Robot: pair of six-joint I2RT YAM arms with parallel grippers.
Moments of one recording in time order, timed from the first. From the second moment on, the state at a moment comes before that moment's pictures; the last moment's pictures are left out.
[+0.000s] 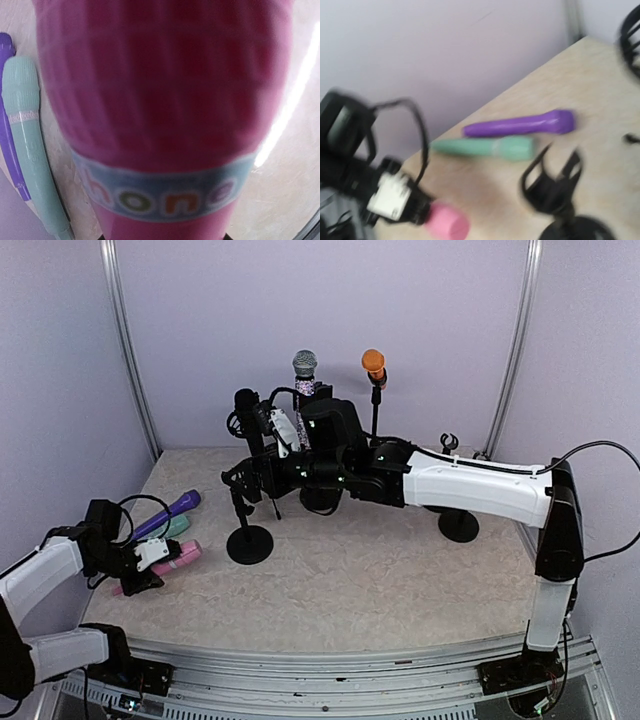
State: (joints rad) left arm 0.06 0.95 0.52 -0.70 0.25 1.11; right arm 1.06 1.93 1.75 -0.07 -0.12 0.32
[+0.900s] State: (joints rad) left arm 0.20 1.03 0.39 -0.39 0.03 1.24; right arm 1.06 2.37 2.25 -0.29 0.09 0.10
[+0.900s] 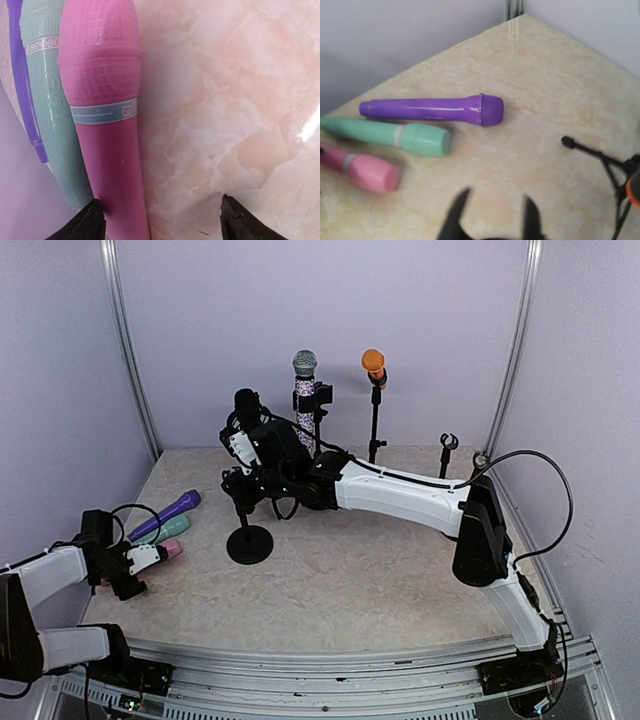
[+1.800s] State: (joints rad) left arm 0.14 1.00 0.81 -0.77 0.49 1.00; right arm 0.88 1.81 1.45 -0.12 0.22 0.05
